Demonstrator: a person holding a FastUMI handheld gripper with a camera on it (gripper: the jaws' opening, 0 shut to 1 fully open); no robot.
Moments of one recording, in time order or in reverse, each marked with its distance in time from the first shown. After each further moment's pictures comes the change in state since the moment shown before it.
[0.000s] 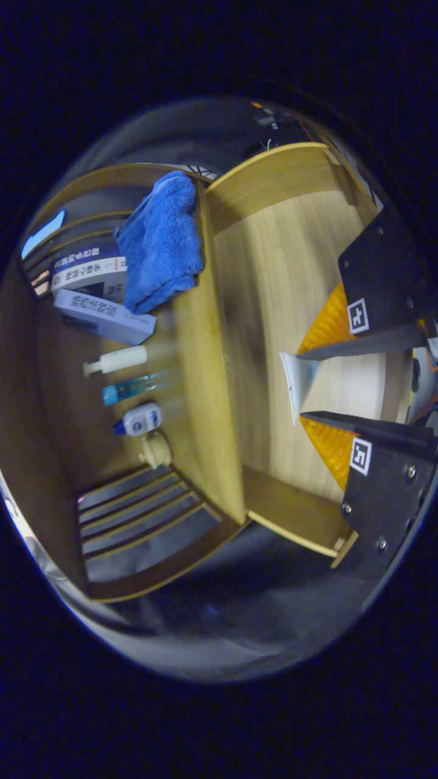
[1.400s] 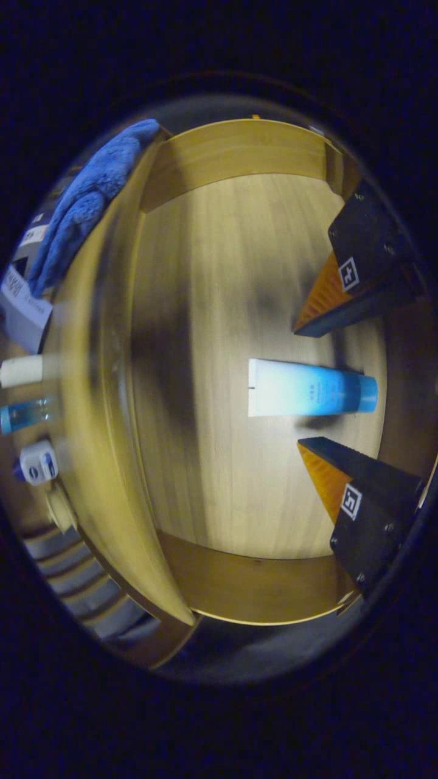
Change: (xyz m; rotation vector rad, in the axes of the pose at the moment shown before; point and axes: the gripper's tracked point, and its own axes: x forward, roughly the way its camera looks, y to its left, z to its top) arm 0.090 -0.027 -0.094 -0.013 0.599 -0.256
